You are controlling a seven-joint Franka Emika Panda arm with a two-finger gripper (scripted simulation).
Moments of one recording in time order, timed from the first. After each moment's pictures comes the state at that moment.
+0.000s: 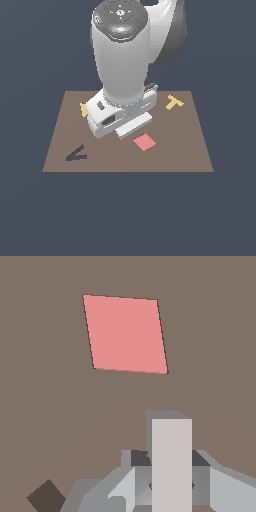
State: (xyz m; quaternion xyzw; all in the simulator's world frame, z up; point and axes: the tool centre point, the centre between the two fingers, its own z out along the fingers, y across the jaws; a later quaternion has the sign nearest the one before) arm 0.005 -0.009 0.036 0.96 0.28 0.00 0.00
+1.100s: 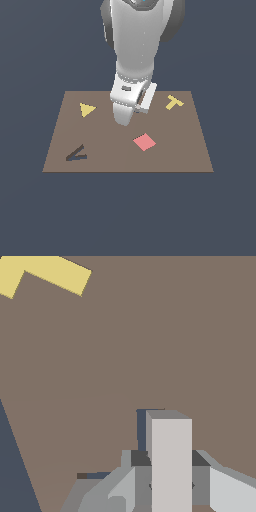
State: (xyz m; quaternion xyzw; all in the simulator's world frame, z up) arm -0.062 0.016 0.040 0.82 0.57 0.00 0.00
